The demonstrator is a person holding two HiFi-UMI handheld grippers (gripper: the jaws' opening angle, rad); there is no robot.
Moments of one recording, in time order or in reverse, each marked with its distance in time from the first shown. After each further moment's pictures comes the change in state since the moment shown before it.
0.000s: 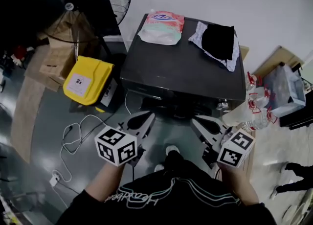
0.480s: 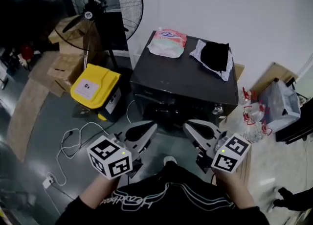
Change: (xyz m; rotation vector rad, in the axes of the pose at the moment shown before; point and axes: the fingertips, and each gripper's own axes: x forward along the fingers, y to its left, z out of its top) left arm -0.103 -0.095 0.032 0.060 -0.164 -0.099; right arm -0.020 0.110 0.022 -0.140 -0.070 0.101
